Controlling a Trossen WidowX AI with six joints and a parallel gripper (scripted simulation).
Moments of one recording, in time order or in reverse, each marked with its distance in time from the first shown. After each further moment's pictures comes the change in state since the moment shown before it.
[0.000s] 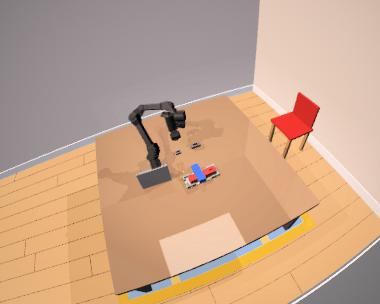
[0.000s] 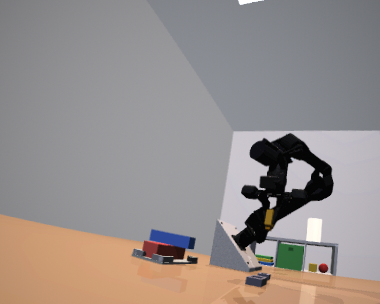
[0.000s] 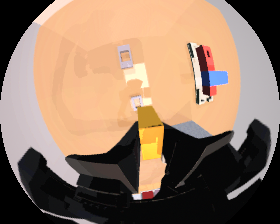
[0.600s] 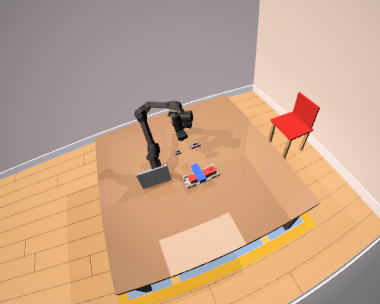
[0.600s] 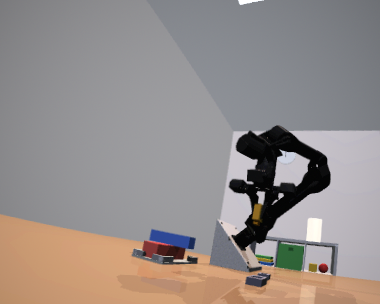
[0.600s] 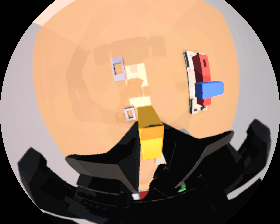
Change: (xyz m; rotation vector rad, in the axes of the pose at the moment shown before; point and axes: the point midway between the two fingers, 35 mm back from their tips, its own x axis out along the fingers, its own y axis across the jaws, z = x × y) arm -0.003 -0.026 0.037 -0.020 0.013 0.003
